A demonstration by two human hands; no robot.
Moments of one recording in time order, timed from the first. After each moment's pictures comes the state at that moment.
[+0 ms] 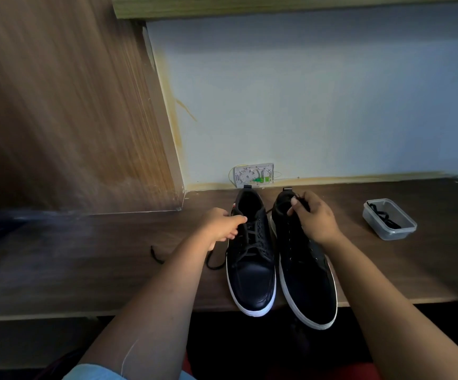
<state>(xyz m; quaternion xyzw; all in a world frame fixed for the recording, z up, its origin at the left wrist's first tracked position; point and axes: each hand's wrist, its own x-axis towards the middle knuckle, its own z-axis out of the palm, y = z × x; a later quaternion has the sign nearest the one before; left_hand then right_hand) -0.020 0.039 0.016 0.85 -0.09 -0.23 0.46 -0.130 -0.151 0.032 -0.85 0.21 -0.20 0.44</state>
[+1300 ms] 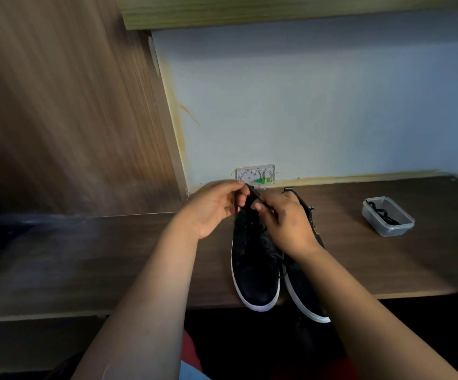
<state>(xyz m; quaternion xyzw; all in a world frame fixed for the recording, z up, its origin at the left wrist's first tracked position) -0.058 0.073 0.104 0.60 -0.24 -0.29 0.70 -0.136 -0.081 0.046 -0.89 0.01 -0.33 0.31</state>
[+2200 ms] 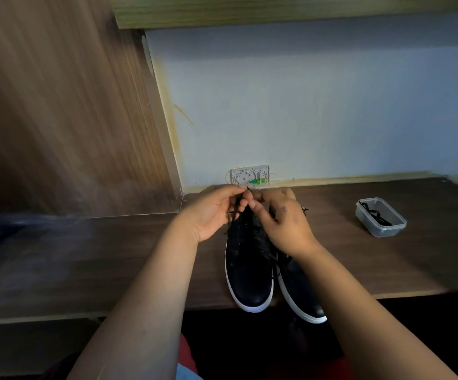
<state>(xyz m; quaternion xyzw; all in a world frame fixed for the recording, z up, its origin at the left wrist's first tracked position) -0.063 0.062 0.101 0.60 -0.24 -0.34 0.68 -0.146 -0.082 0.060 -0.87 0.00 -0.32 0.38</state>
